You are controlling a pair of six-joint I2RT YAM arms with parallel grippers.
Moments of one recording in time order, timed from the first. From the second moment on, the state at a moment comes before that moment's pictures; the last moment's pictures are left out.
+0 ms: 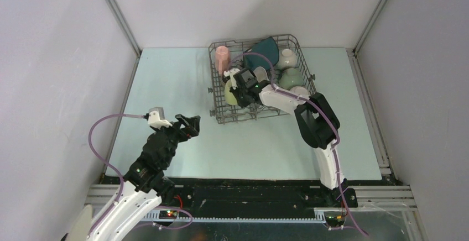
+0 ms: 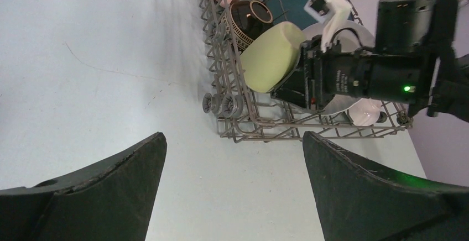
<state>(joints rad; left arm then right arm) -0.59 0.35 0.37 -0.21 -0.42 -0.63 0.70 2.10 1.59 -0.35 0.01 0.02</state>
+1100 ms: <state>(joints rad) -0.59 0.40 0.30 -0.01 -0.41 -0.58 0.76 1.73 1.42 -0.21 0.18 0.07</state>
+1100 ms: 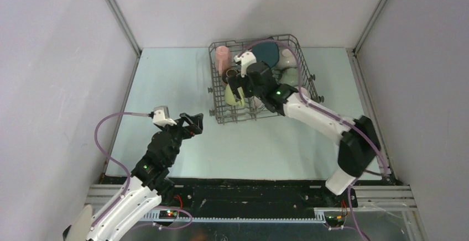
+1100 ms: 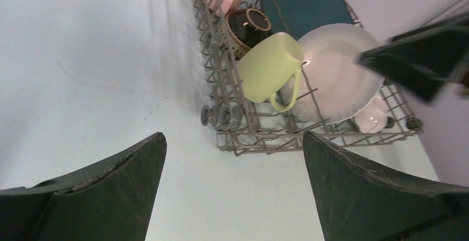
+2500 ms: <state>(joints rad) -0.10 1.09 0.15 0.85 -0.50 0.03 0.15 1.03 0.07 0.81 0.24 0.10</state>
